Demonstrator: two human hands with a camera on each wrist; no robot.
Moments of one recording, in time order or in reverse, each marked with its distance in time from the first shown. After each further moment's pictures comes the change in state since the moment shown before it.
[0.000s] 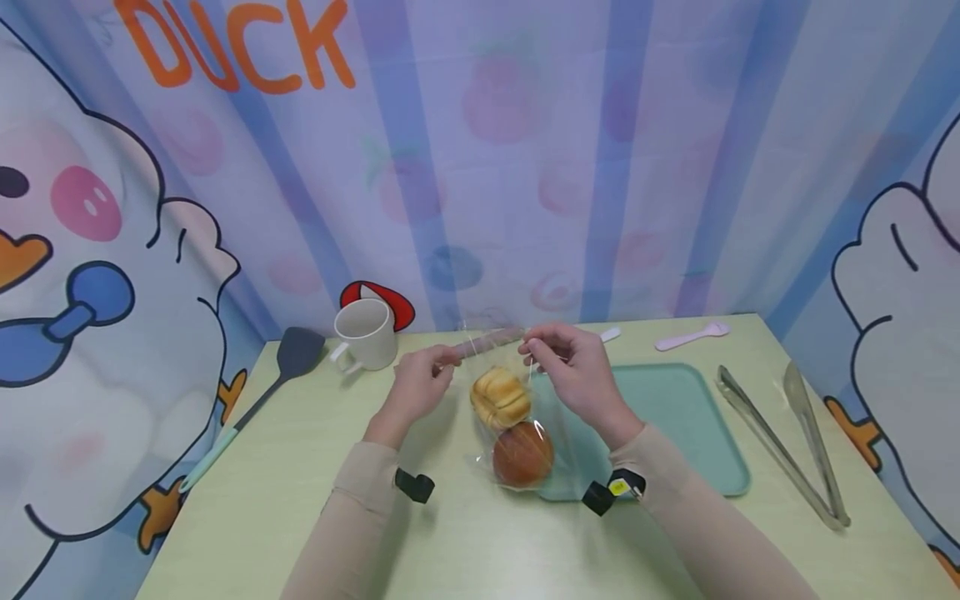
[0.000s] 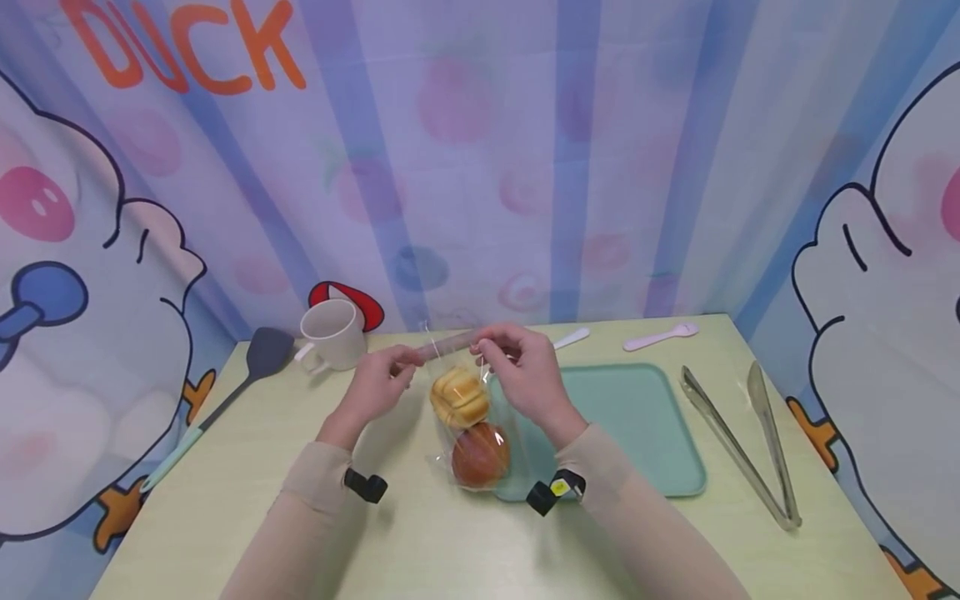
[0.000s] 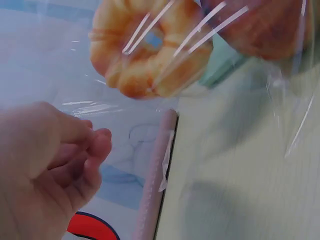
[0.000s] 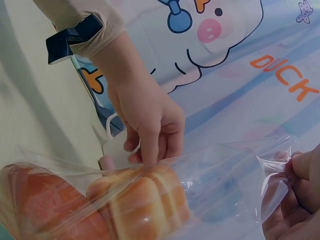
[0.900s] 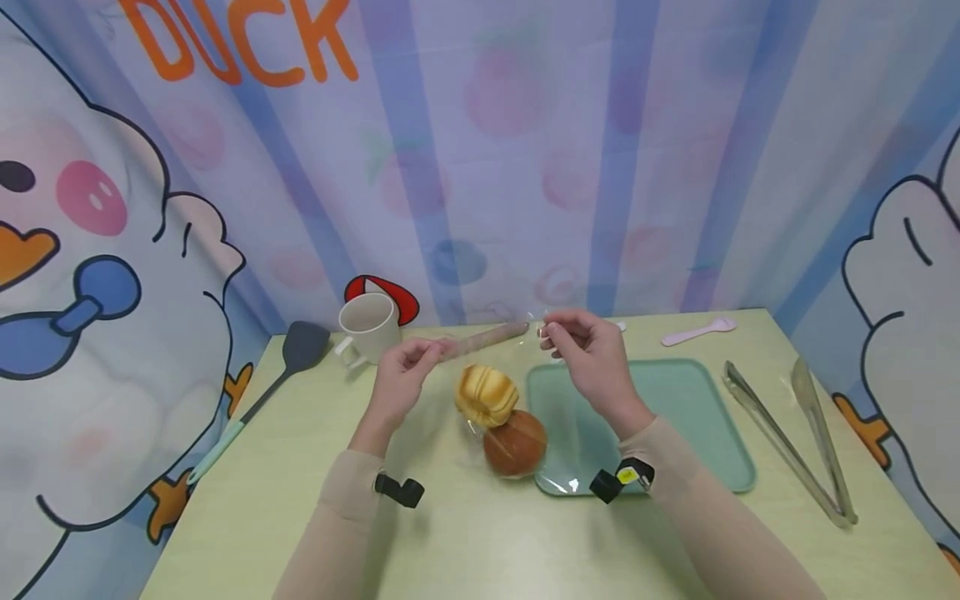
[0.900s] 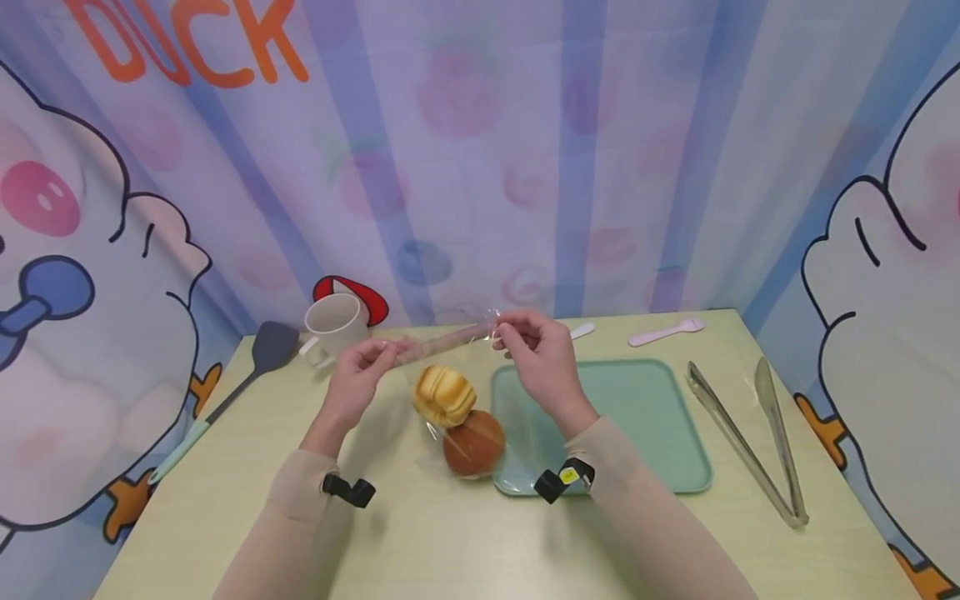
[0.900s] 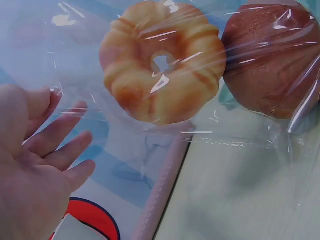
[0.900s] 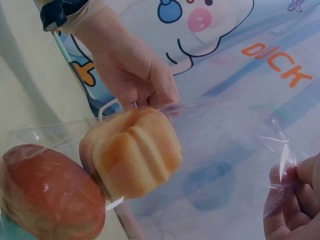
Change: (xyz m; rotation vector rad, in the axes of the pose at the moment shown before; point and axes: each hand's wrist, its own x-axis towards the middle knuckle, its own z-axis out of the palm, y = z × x) left_hand -0.024 -0.003 -0.019 -0.641 0.144 -0.028; right_hand 0.004 0.009 -0.009 0.046 0.080 0.049
